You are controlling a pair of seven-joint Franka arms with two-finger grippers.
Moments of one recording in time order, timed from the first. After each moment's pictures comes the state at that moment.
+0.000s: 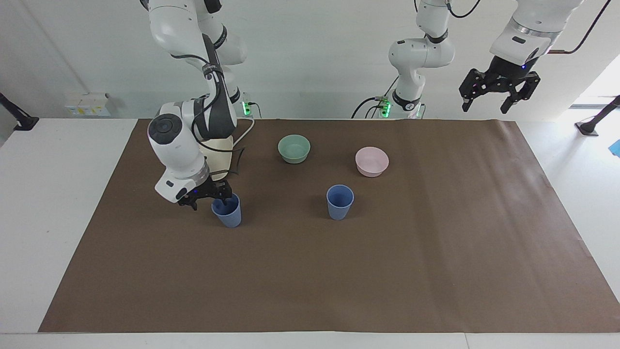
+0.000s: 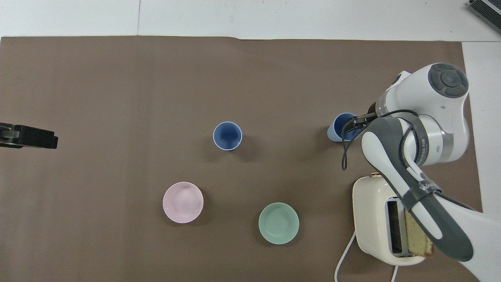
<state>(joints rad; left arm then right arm) -0.03 -0.10 -0.09 -1.54 -0.01 1.48 0.02 0.01 0.28 0.10 -1.84 -0.02 2.10 -0.07</state>
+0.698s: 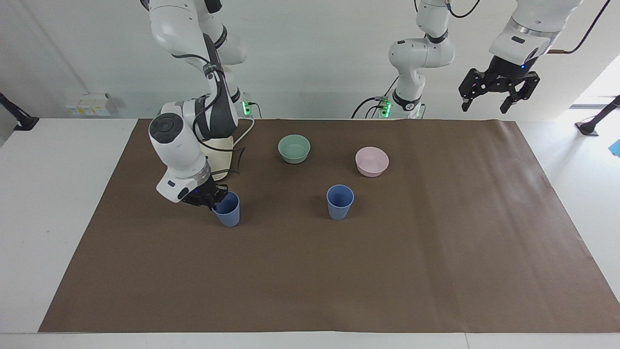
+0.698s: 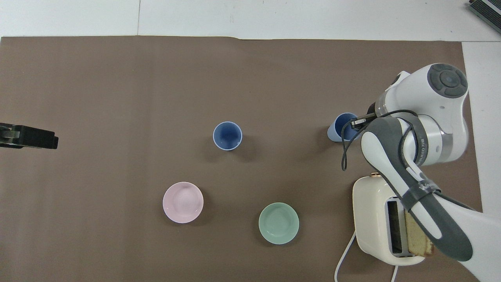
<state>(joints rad) -0.03 -0.10 -0.09 -1.54 -0.01 1.48 0.02 0.01 0.28 0.10 -1.83 -0.02 2.10 -0.07</state>
